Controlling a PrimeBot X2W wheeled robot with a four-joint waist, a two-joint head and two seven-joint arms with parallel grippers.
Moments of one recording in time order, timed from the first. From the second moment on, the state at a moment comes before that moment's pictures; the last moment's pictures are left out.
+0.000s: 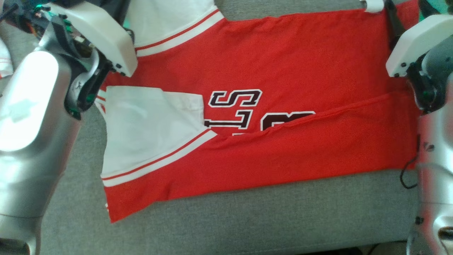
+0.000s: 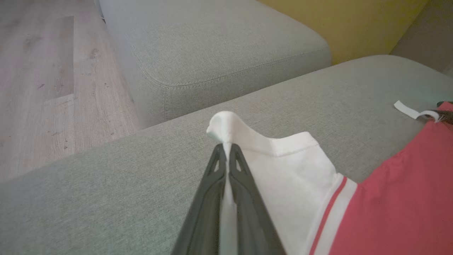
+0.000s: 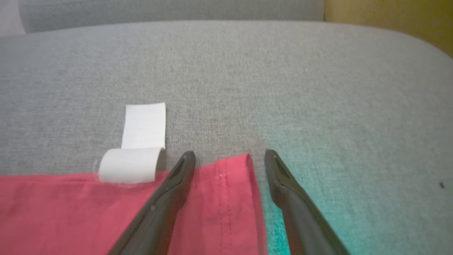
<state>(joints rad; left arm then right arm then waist) -0.92 0.41 -0.52 0.20 -0.55 -0.08 0.38 -0.73 -0.12 -0.12 0.34 0.05 0.12 0.47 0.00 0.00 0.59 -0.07</state>
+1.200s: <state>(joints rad) -0.37 0.41 -0.48 -0.08 -0.69 -0.02 0.07 -0.42 -0.15 -0.13 0.27 0.14 0.12 0.32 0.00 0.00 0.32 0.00</state>
